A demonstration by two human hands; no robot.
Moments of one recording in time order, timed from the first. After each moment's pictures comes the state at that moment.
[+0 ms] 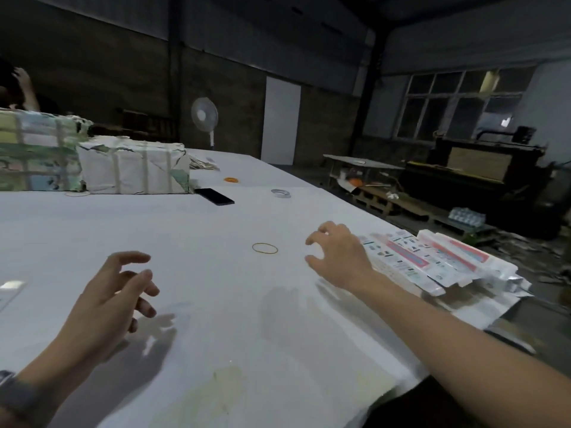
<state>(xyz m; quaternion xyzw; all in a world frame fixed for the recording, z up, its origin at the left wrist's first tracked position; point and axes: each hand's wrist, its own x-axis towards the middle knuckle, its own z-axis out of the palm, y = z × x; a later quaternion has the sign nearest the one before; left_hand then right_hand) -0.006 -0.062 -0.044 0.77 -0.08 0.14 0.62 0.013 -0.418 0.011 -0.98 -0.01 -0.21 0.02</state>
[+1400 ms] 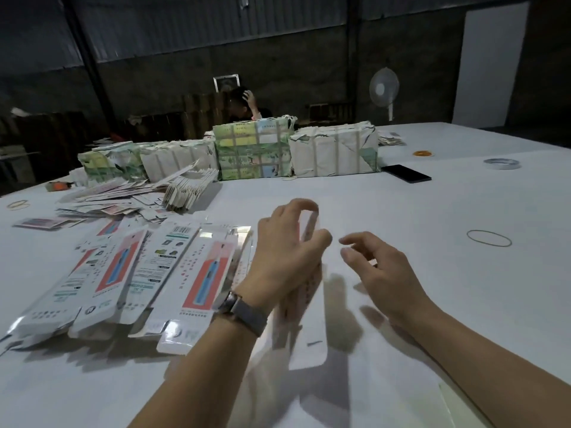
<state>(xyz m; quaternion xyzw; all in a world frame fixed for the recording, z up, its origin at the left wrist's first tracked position) -0.012 -0.021 0.005 0.91 -0.01 0.24 0.35 0.028 -0.185 -0.049 -0.79 -0.23 -0.10 0.57</state>
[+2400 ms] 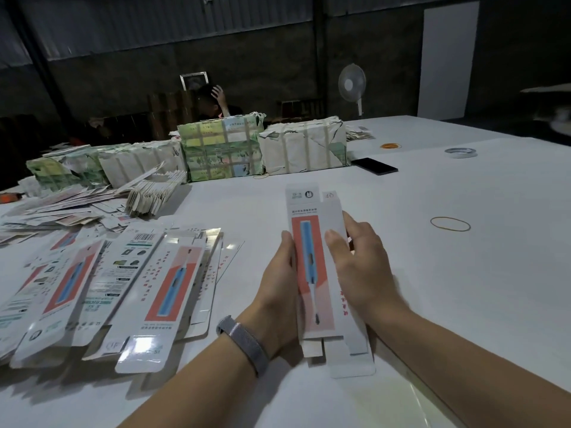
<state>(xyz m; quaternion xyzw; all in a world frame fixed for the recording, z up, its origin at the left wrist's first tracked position) -0.010 -0.062 -0.042 0.55 0.04 -0.04 0.83 0.021 -0.181 -0.045 -0.78 -0.15 -0.17 0.58</state>
